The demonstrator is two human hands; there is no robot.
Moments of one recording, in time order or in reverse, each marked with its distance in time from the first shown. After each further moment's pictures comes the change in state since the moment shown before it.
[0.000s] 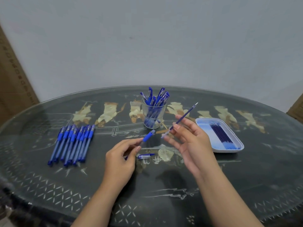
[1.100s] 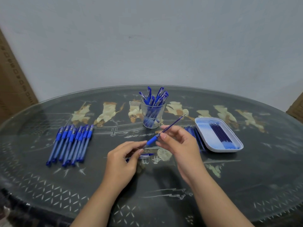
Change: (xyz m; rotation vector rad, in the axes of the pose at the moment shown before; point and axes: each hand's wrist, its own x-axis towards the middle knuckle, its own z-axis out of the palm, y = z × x) left_hand -0.001 0.000 0.000 0.079 -0.083 0.088; right_hand 0.000 0.029 -0.005 -0.296 -0.063 -0.089
